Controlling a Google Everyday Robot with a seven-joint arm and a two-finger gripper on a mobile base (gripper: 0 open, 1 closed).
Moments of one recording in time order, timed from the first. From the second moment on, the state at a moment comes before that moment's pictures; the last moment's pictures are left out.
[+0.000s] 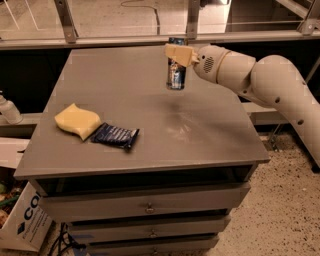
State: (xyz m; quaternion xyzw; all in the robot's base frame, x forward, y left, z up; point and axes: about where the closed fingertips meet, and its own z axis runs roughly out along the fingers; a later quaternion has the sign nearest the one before) arm 0.690 -0.059 0.964 -0.69 -0.16 -0.58 0.40
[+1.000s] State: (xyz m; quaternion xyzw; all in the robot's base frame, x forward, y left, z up) arm 0.680 -0.051 0.980 -0.62 -0.34 -0.64 0.29
